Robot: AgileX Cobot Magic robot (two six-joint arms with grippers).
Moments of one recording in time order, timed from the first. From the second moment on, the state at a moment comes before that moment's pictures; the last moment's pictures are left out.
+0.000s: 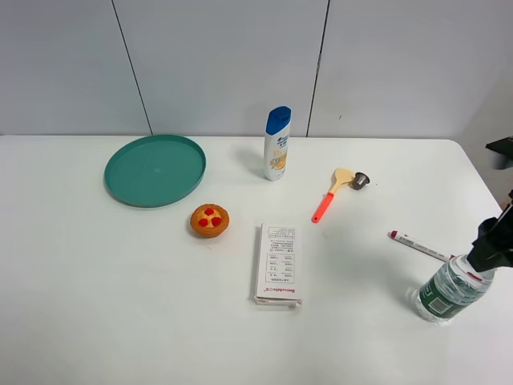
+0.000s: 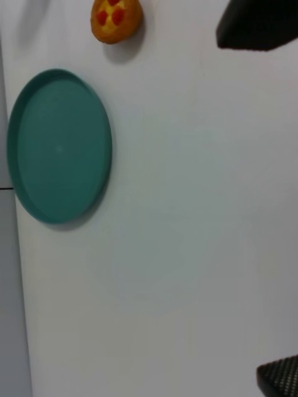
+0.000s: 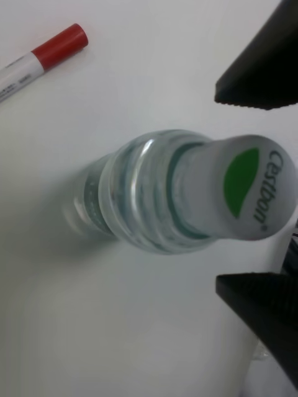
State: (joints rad) left arm -0.02 -0.01 -0.51 0.02 1.06 0.00; right arm -0.05 1.17 -0.82 0.05 1.13 -0.46
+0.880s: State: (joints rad) left arm -0.02 -0.01 -0.51 0.02 1.06 0.00; right arm -0.05 1.20 -0.82 0.05 1.10 -0.45
